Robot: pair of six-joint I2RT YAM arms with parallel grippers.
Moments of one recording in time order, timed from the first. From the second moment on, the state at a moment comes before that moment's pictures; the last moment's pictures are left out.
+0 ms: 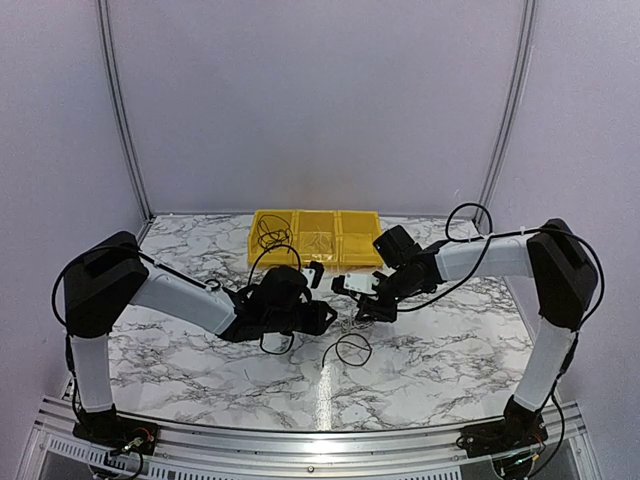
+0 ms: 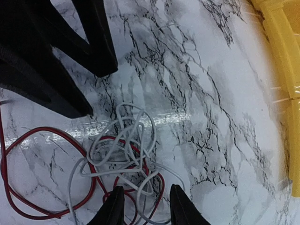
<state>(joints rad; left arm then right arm) -1.00 1.98 1.07 0.34 -0.05 -0.58 0.64 1.82 1.14 -0.39 -0.28 -0.73</state>
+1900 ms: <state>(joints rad) -0.97 2.20 1.27 0.76 0.05 -0.77 0.62 1.47 1.50 -0.82 -0.70 -0.59</state>
